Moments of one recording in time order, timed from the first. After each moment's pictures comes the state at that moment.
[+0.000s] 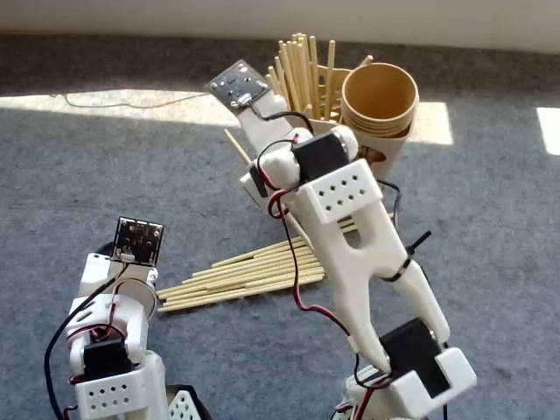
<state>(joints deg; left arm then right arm) -18.9 -104.0 96.0 53.4 -20.8 -33.7 -6.4 -10.4 82.6 13.8</state>
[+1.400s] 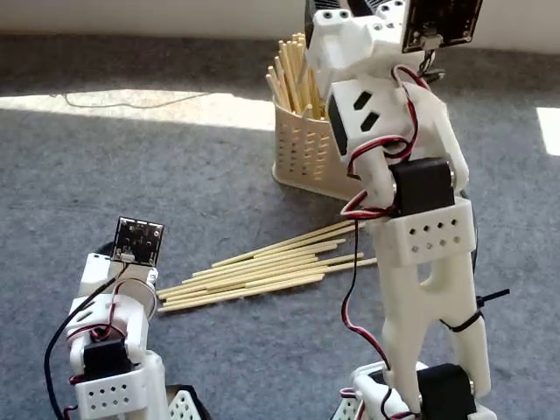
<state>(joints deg) -18.9 -104.0 96.0 53.4 -20.8 -18.6 -20.0 -9.6 26.6 -1.1</state>
